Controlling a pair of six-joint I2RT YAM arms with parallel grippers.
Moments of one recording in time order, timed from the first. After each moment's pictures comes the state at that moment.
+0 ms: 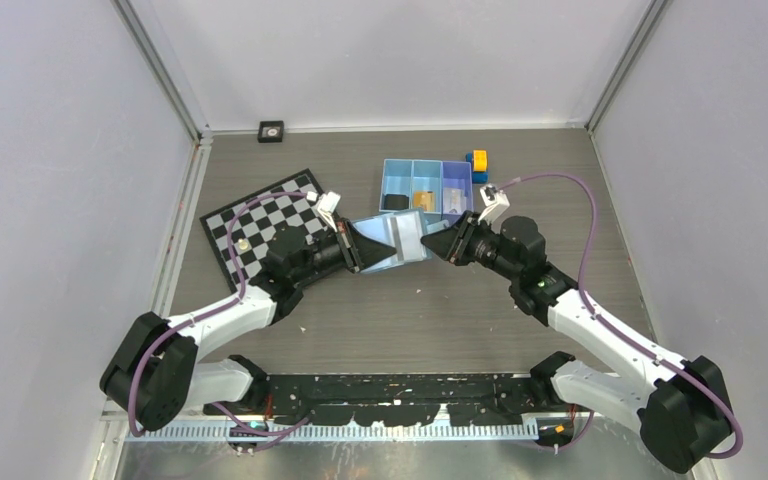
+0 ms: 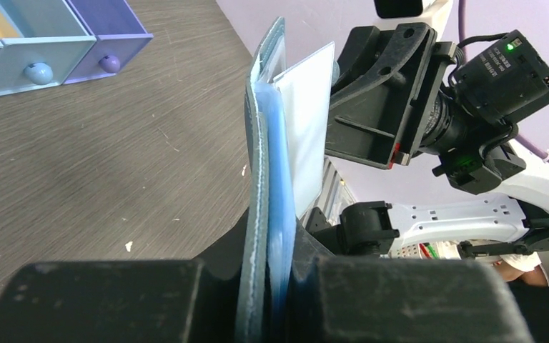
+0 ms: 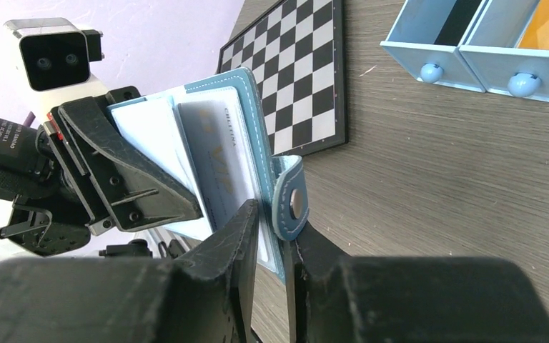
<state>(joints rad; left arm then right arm) -0.58 1.22 0.50 0.72 0.53 -0.86 0.54 0.99 0.59 0.20 -0.28 0.76</state>
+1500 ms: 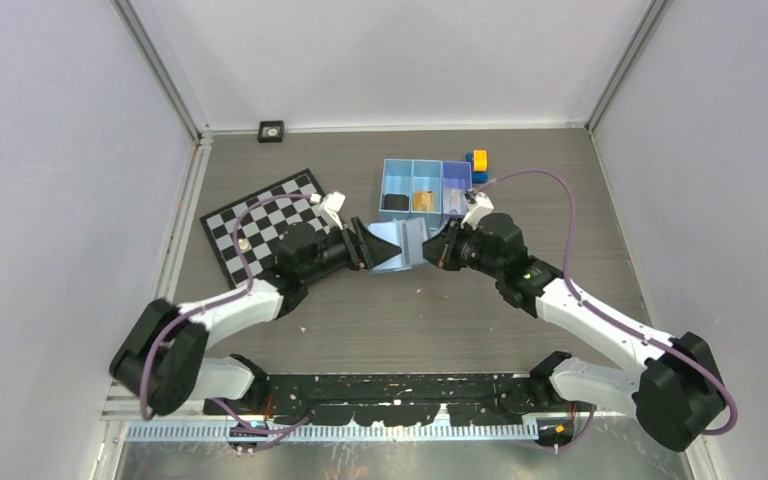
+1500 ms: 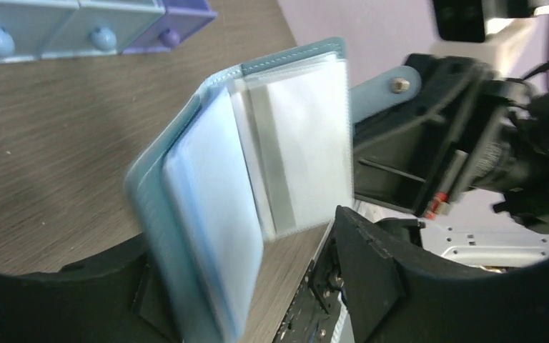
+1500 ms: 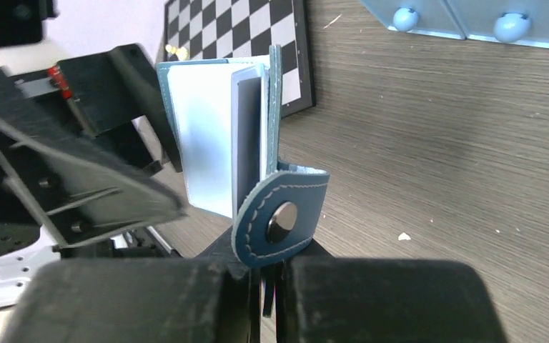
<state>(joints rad) -0.58 1.24 0.52 0.62 0.42 -0.86 0.59 1.07 0.63 0.09 -0.22 0.73</state>
